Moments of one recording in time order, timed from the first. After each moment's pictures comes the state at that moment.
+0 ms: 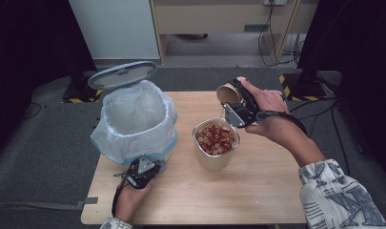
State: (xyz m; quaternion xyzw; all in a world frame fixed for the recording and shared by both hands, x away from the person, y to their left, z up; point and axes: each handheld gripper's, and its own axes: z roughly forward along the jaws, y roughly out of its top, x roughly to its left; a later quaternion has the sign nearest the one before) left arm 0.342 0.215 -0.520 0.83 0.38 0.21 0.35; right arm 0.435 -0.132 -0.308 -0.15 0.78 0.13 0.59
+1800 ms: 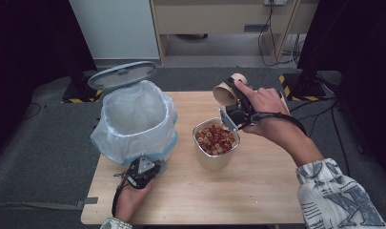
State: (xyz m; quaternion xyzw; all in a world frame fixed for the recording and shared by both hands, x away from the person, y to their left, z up) left arm 0.342 0.216 -0.520 0.83 0.38 0.22 0.35; right arm 0.430 -0.120 -0.305 -0.20 0.75 0.09 0.62
